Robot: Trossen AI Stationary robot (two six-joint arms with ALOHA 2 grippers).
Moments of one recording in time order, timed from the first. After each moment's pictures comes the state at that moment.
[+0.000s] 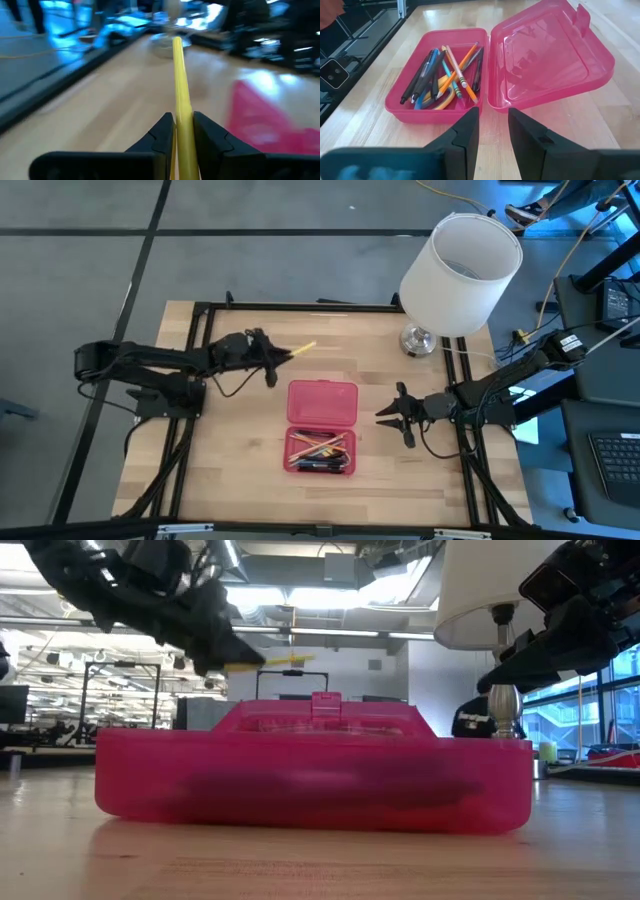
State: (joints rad) left arm 0.28 1.13 0.40 0.43 -0.05 -0.16; right arm 0.40 1.03 0.24 0.36 0.28 0.25
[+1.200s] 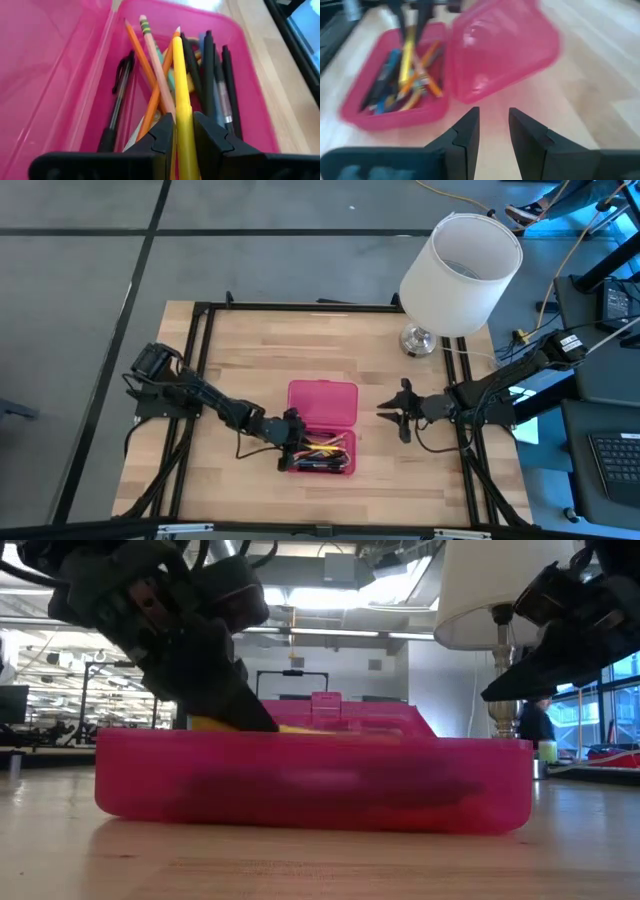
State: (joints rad) left arm -0.38 1.74 0.71 0.39 -0.16 -0.44; right arm 0.40 1.03 0.24 0.28 0.43 0.37
